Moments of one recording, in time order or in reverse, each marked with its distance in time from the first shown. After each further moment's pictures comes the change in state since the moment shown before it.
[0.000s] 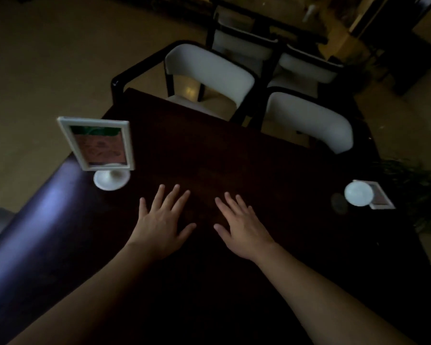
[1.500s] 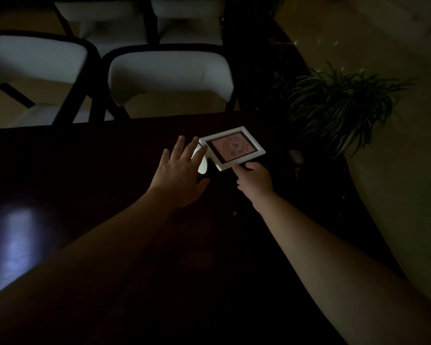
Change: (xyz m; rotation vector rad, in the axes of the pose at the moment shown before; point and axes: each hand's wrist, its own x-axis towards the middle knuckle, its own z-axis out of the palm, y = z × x) left_hand 0.265 0.512 0.154 0.287 -0.005 0.423; right_hand -0.113 0.524 -0.057 1.240 0.505 0.862
